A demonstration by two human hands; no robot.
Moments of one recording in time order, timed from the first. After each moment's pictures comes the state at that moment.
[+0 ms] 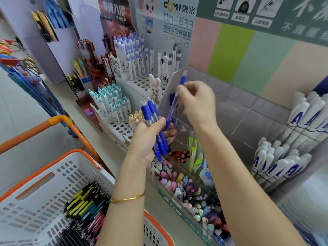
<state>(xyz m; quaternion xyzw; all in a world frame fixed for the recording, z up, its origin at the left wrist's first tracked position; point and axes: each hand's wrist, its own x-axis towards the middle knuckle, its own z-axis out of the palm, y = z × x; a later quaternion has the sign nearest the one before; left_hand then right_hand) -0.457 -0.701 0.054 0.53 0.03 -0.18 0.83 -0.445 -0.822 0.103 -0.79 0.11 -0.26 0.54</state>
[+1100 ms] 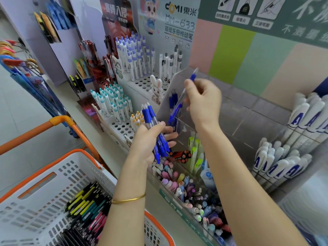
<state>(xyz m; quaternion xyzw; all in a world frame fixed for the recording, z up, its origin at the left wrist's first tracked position) -0.458 -0.700 0.051 0.55 0.06 -0.18 0.81 -0.444 -0.826 0.100 -0.76 0.11 -0.31 0.56</state>
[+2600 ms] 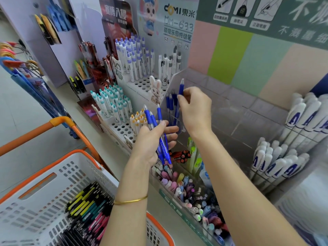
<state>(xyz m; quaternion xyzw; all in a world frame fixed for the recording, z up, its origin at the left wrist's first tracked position) -0.466 -0.706 0.059 0.55 0.07 -0.18 0.81 -0.434 -0.825 0.077 -0.86 0.12 -0.29 0.41</state>
